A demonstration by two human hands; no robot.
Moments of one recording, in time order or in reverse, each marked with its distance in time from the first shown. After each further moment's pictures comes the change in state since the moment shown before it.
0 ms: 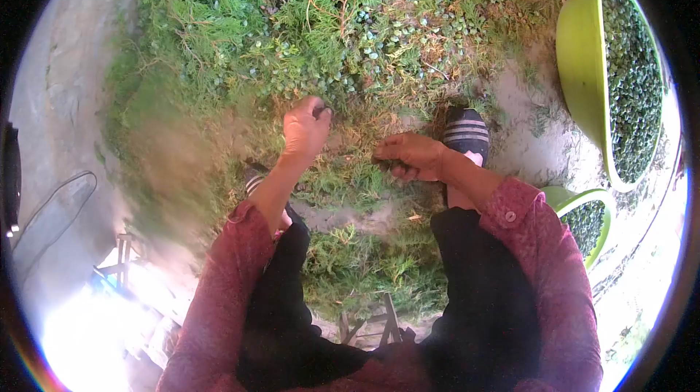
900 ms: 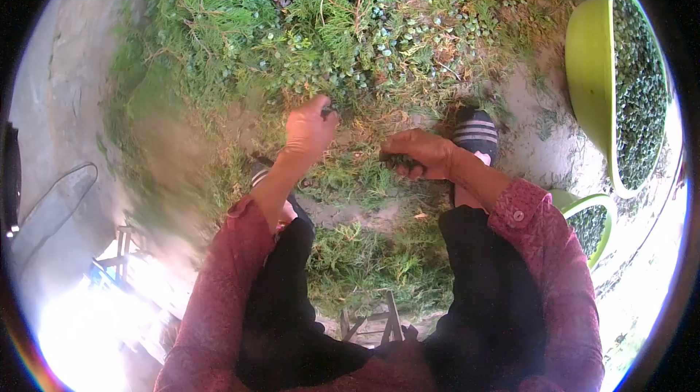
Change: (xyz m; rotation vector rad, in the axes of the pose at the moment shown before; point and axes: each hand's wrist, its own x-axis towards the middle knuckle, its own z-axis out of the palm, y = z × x) left_hand -0.005 -0.009 -0.014 0.182 -0.136 0.076; right_hand 0.005 0.001 0.000 0.007 -0.032 -0.049
